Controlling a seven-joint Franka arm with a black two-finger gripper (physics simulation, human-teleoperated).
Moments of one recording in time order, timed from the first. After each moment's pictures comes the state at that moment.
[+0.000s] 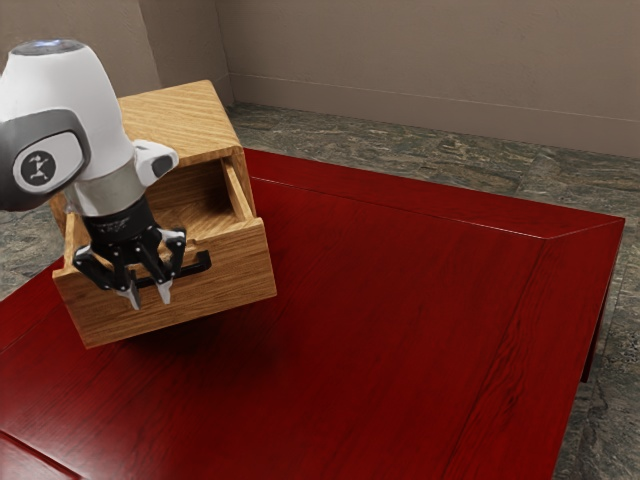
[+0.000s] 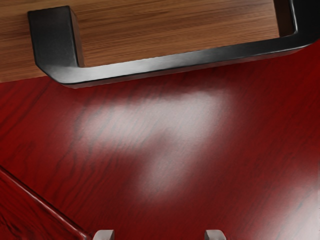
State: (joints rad) arm 0.13 -0.62 -0.26 -2.35 -0.16 1.79 -0.72
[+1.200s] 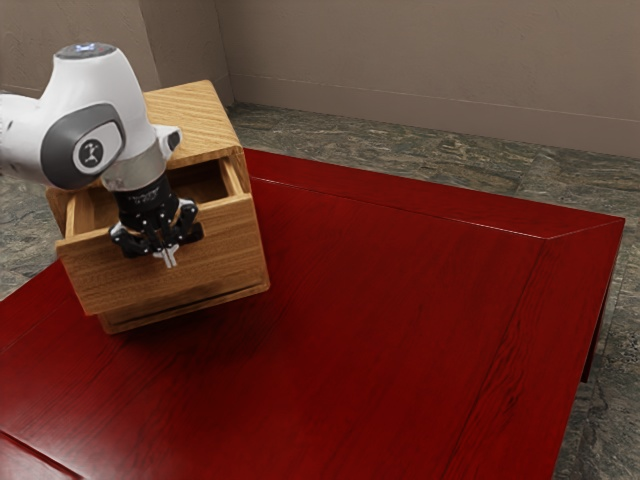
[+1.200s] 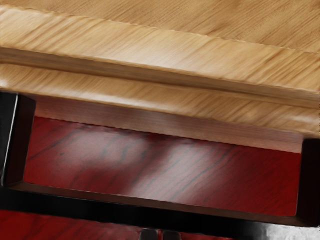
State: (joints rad) arm 0.23 -0.32 -0.22 -2.23 -0.04 2.01 -0.92
